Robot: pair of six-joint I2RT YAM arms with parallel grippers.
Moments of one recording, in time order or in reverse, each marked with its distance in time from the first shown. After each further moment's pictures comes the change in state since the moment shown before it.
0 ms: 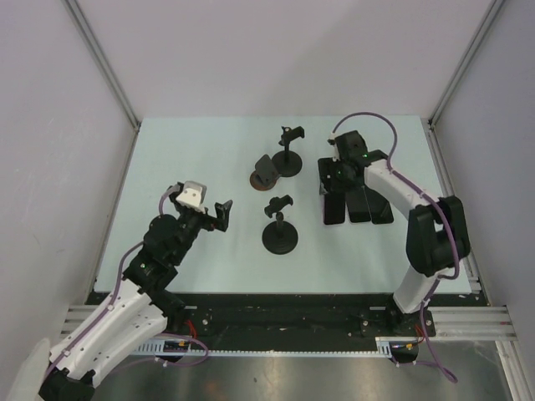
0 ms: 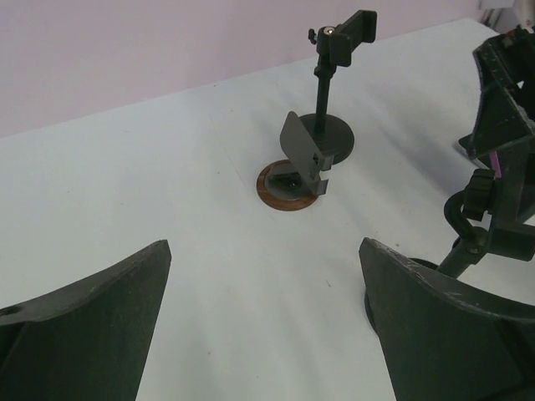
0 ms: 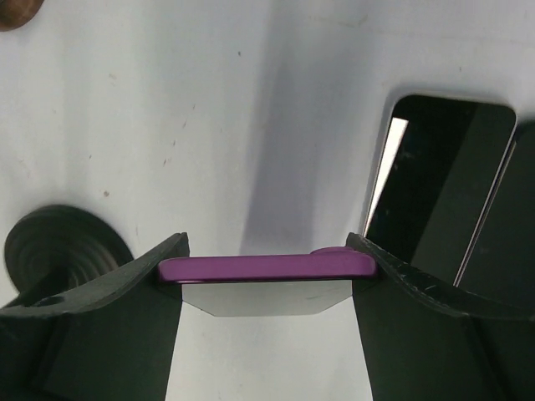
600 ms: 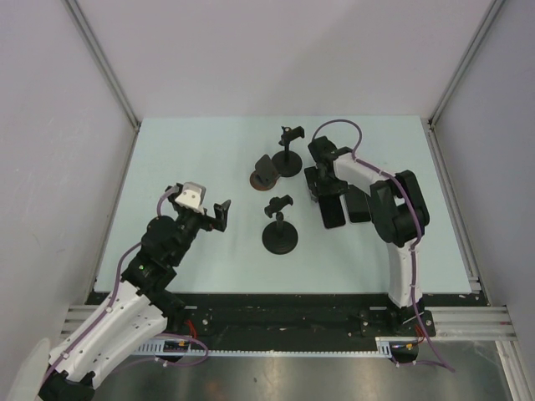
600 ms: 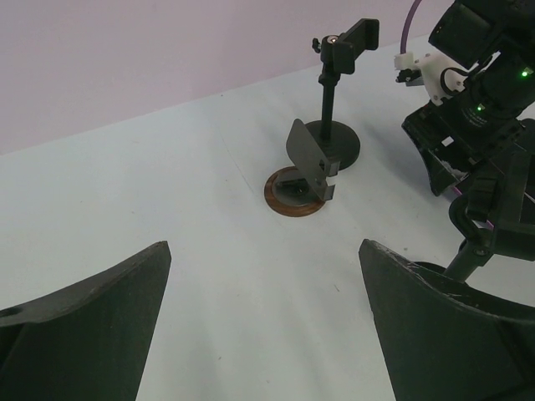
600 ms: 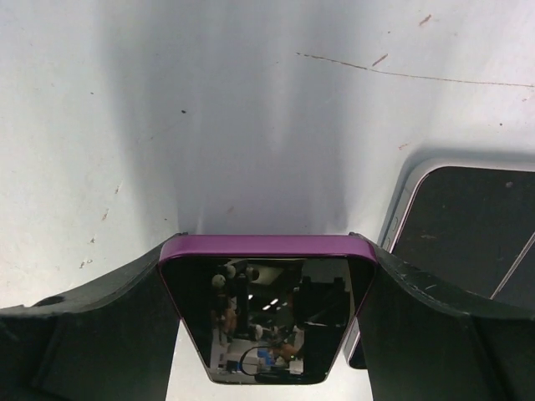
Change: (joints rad) left arm 0.002 -0.016 0.000 0.000 -0.001 0.041; right arm 0.092 0.413 0.277 -0.099 0.232 -0.024
